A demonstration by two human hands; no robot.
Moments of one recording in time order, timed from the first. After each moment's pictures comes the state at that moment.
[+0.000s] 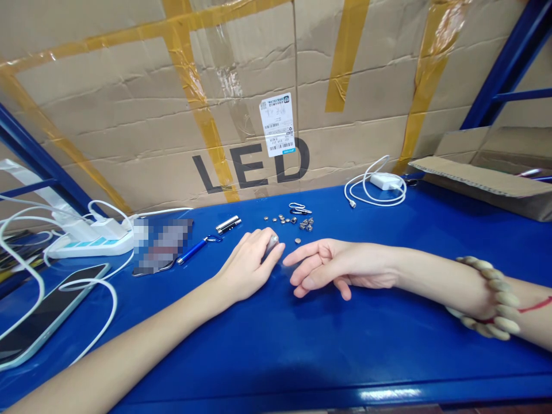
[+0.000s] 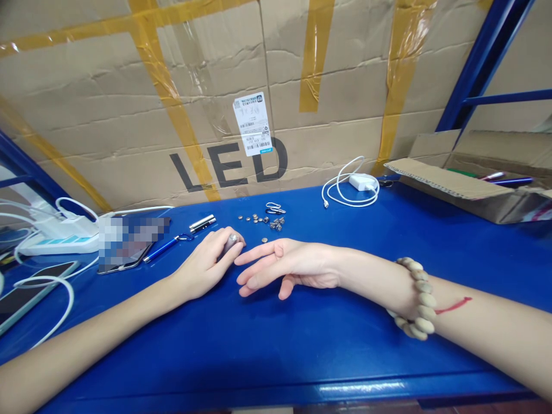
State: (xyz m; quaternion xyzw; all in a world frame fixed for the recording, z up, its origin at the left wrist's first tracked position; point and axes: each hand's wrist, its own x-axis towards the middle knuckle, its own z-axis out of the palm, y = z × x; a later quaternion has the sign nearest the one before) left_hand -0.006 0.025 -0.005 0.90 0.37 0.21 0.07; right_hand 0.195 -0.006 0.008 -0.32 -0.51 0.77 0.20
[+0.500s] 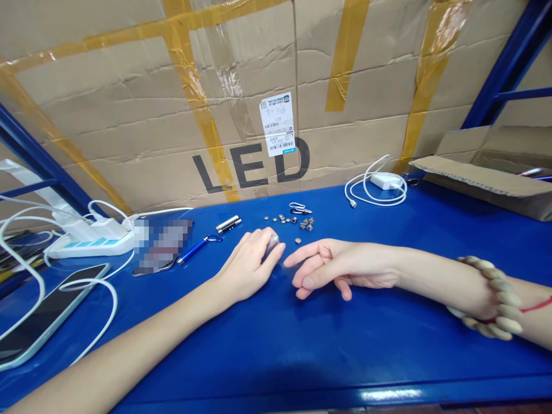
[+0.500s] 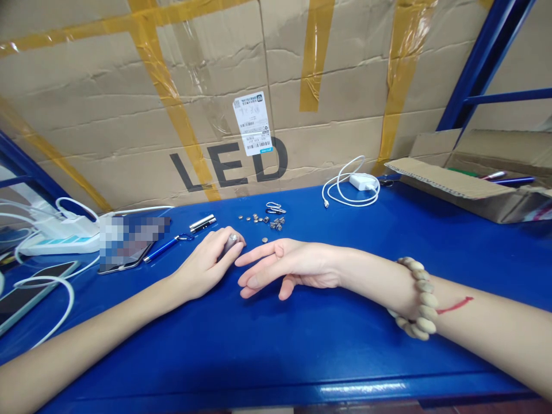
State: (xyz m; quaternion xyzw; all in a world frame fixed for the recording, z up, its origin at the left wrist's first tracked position) left_hand -0.006 0.025 -0.004 0.90 0.37 0.21 0.06; right_hand 0.195 -0.006 0.008 -0.31 -0.50 0.78 0.20
